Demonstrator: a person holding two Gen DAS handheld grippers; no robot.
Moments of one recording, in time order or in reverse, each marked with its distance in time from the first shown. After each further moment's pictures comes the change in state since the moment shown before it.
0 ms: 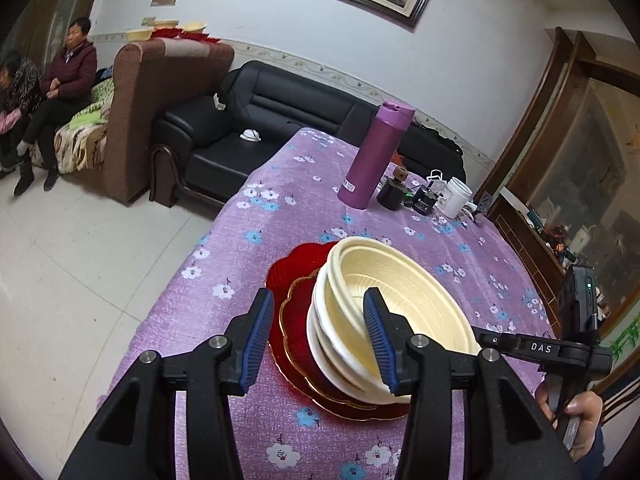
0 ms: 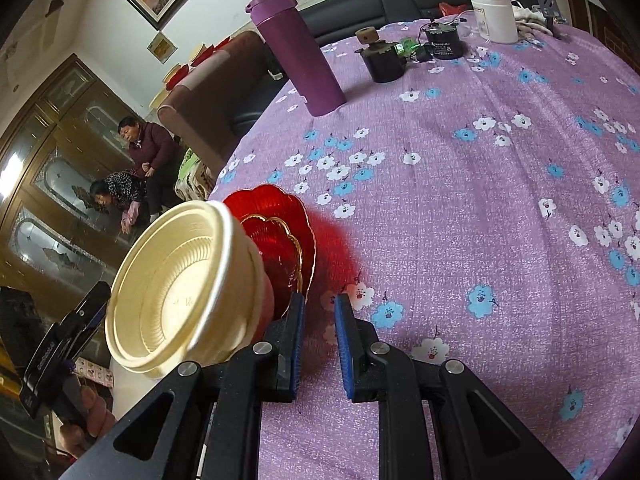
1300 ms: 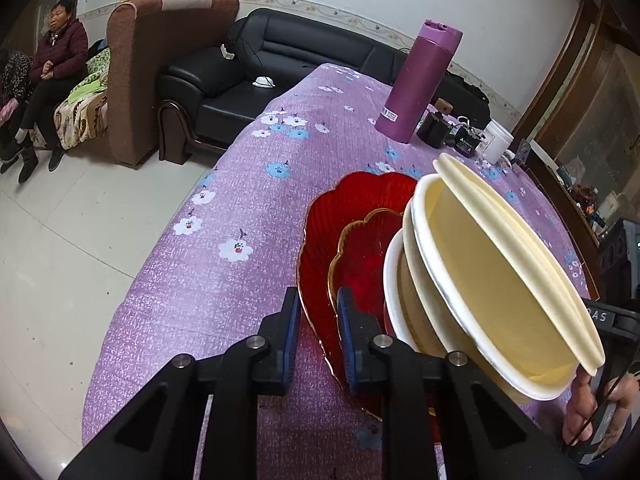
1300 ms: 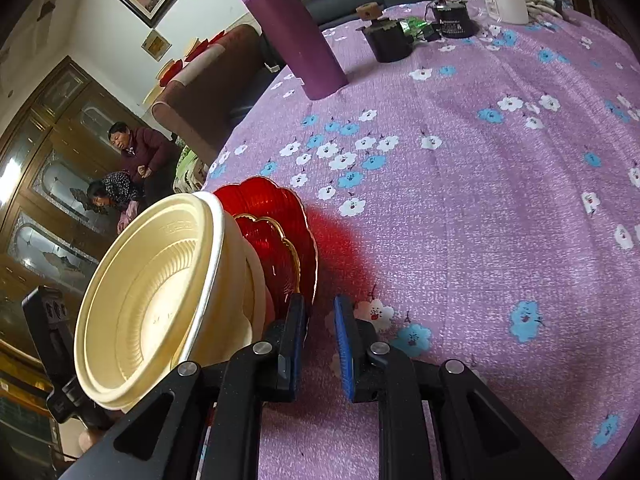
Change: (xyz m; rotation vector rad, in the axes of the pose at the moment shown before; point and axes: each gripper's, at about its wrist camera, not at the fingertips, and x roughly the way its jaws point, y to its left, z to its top) left arm 0.088 0.031 -0.021 0.016 0.203 0.074; right arm 0.052 0.000 0.009 0.030 0.026 0.013
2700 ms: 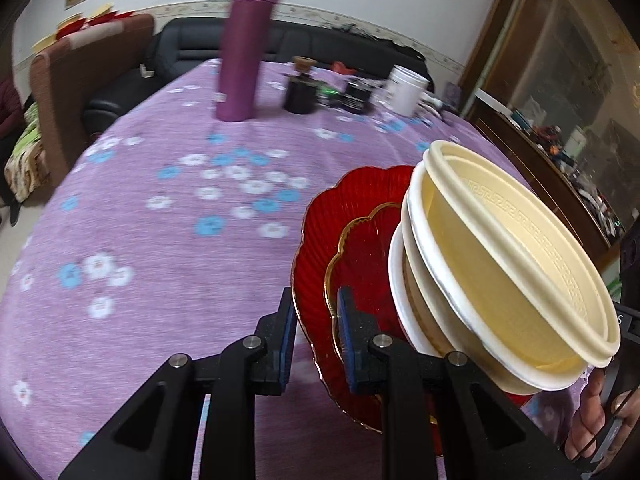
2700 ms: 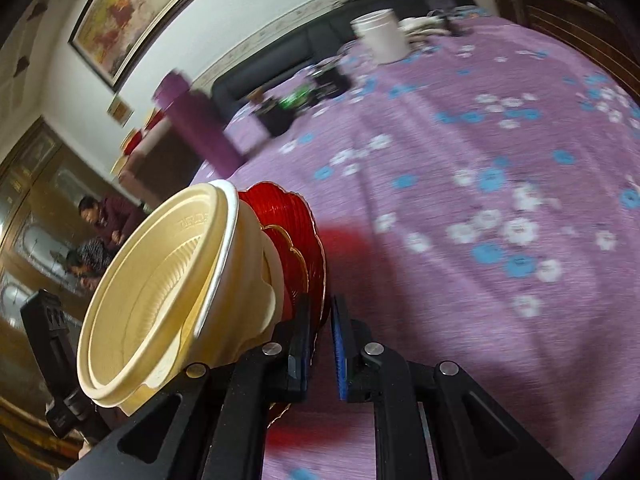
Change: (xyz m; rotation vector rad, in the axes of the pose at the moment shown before) left arm 0.051 -0.198 -0.013 0.215 0.053 -0.090; right arm -0.125 -0.123 -0.020 0.151 -0.215 -0.119
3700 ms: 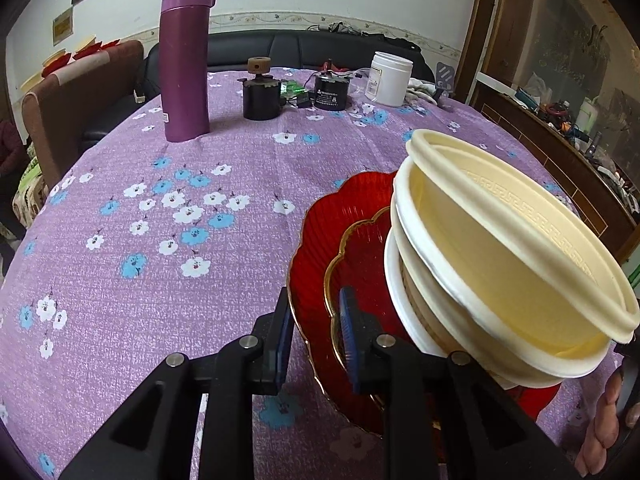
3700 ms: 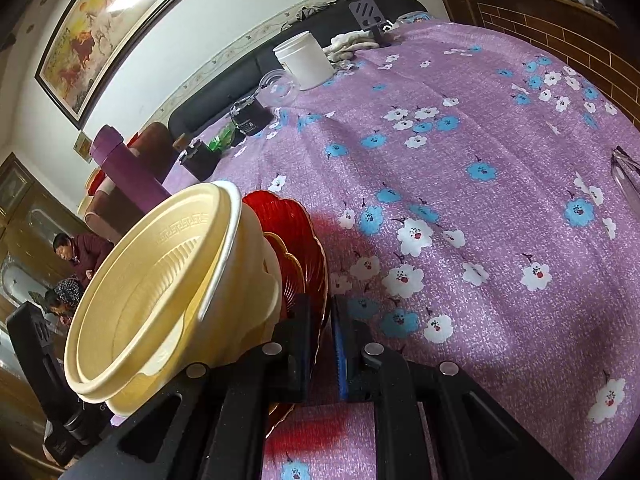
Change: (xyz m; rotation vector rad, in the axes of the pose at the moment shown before) left arm 0.054 -0.054 0.014 0.080 -0.034 0.101; right arm 0.002 -0.067 0.023 0.077 -0.060 -0.082
